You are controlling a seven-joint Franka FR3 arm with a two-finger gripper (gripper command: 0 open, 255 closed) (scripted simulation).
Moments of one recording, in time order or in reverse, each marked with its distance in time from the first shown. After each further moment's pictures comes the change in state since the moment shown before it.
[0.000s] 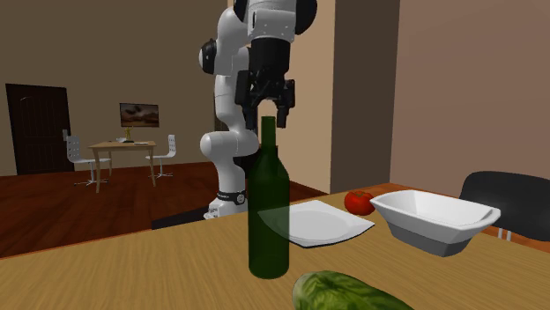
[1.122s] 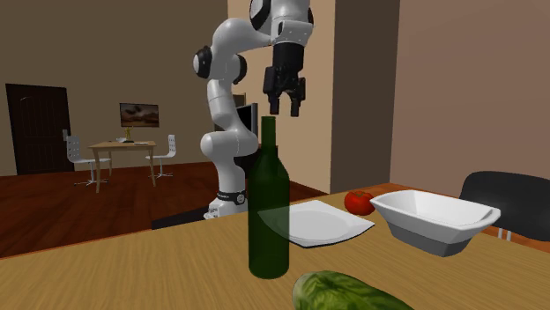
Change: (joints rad) arm 0.068 -0.297 0.141 -0.226 -0.044 -0.011 0.159
